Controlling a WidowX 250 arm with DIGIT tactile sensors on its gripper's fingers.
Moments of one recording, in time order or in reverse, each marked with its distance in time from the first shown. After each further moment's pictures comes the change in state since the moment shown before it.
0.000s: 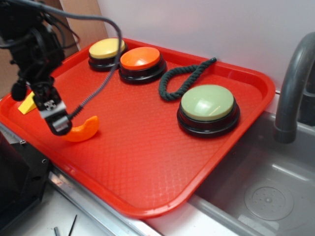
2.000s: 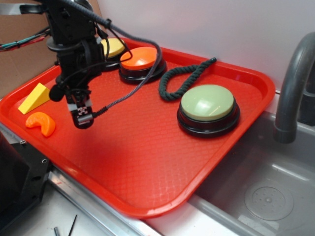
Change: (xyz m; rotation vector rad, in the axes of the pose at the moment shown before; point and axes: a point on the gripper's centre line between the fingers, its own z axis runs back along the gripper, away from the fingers) arm 0.029 -0.004 -0.005 0.078 0.124 -0.076
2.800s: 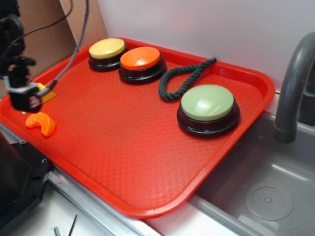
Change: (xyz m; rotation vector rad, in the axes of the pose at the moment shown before) arm -0.085 0.043 0.017 -0.166 0.260 0.899
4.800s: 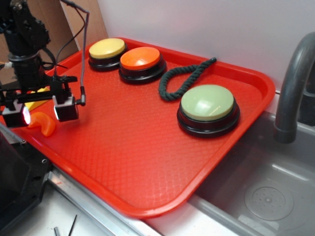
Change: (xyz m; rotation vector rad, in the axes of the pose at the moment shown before) arm 0.045 -0.008 -0.046 -0.035 -0.224 0.487
